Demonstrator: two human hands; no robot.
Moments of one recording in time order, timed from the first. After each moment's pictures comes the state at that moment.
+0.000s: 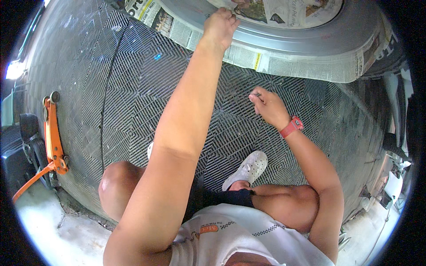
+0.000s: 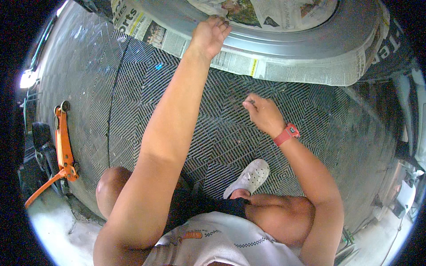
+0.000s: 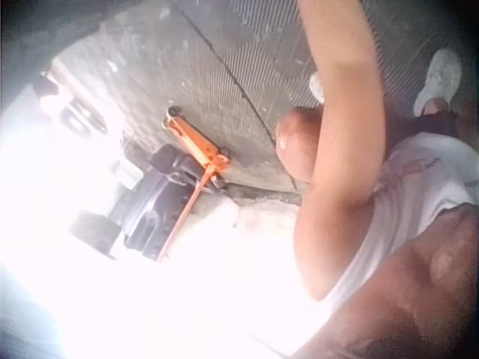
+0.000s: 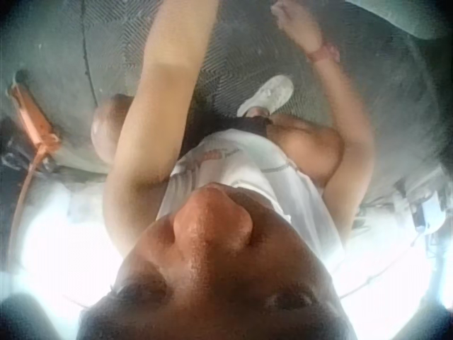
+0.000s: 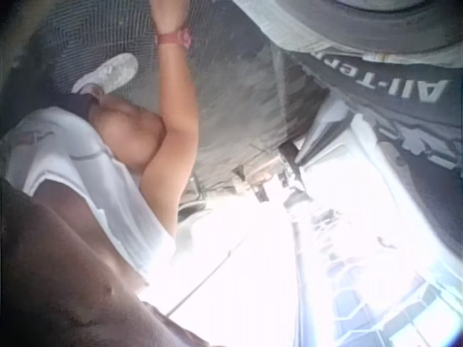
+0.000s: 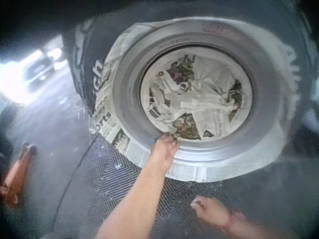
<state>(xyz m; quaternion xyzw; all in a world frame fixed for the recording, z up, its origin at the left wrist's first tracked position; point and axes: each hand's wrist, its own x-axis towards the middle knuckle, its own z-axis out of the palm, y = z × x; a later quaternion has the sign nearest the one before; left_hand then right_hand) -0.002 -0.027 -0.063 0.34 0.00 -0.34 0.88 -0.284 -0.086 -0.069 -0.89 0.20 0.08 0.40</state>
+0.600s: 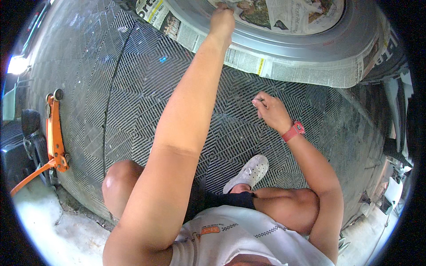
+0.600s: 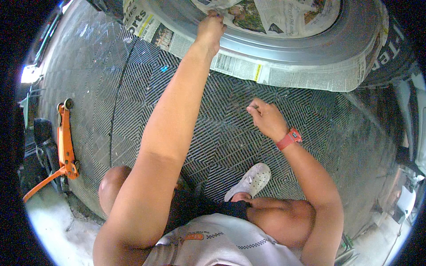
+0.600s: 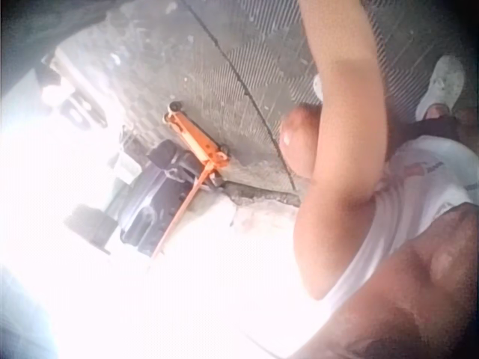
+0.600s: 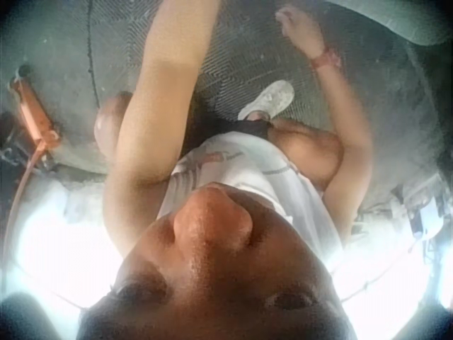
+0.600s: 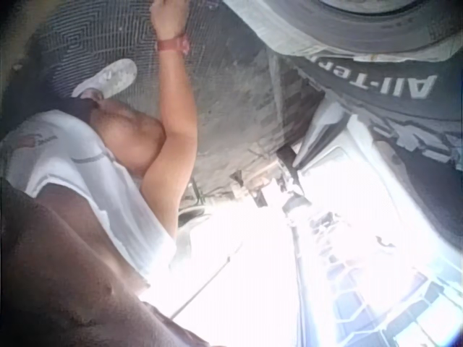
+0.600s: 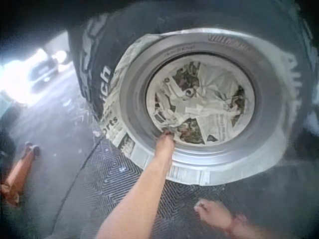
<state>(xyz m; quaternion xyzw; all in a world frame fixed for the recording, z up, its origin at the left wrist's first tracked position) 0.022 -0.028 -0.053 0.51 -0.05 -0.24 0.82 -0.283 -0.083 -0.060 -0.88 0.21 0.10 0.42</state>
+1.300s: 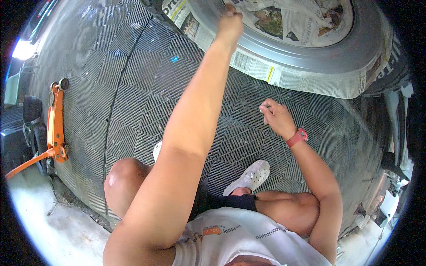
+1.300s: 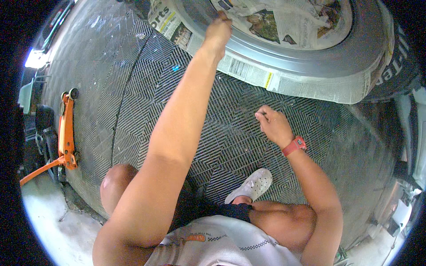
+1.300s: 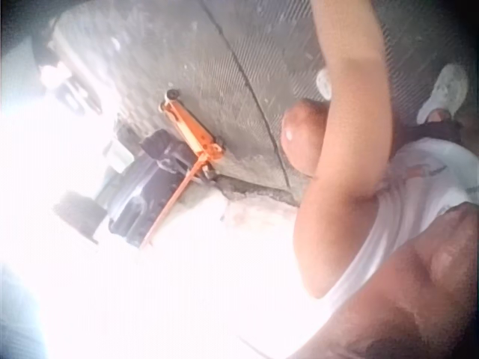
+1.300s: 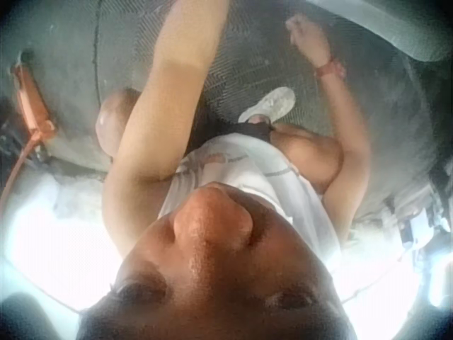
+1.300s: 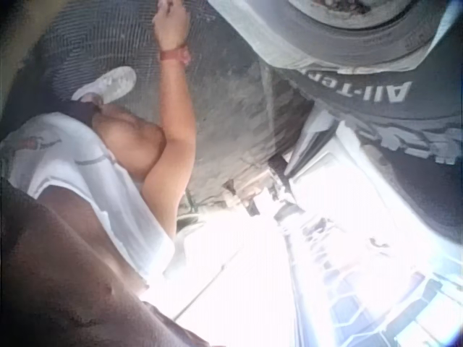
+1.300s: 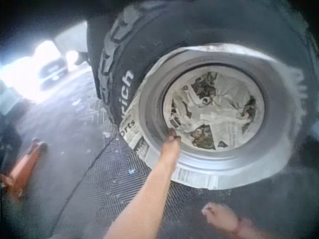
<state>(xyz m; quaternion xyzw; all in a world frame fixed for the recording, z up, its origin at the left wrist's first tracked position) 0.020 0.000 -0.029 0.63 -0.07 -0.18 0.75 -0.282 -0.078 -0.060 -0.88 0.19 0.10 0.43</state>
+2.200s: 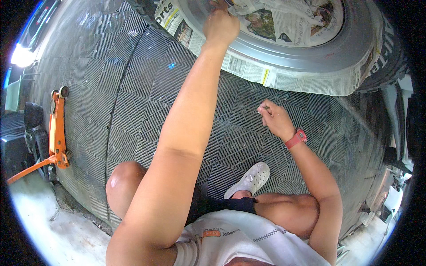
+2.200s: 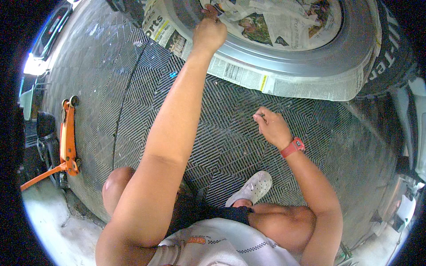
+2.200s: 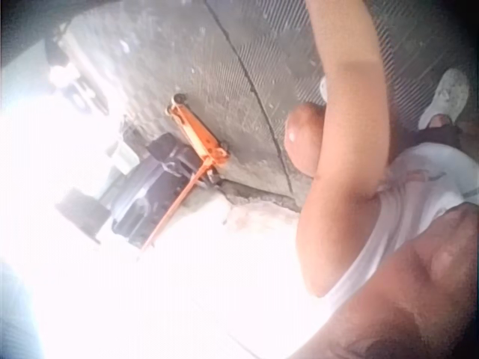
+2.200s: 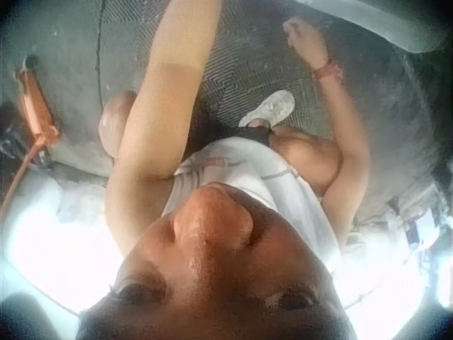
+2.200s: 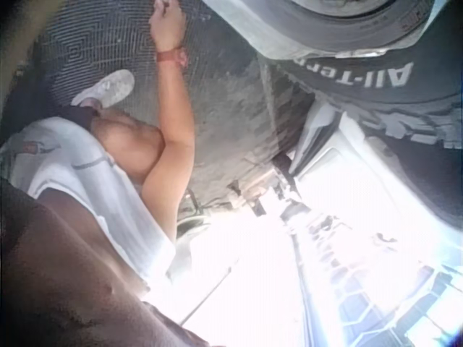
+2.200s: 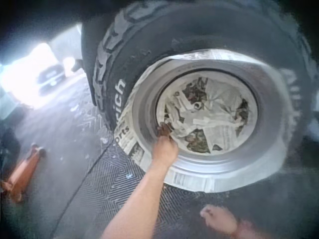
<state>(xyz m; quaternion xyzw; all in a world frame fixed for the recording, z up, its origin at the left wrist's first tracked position) 0.026 0.013 -0.004 0.86 -0.23 0.13 0.44 -0.287 -0.084 -0.058 -0.88 0.20 0.09 0.43</state>
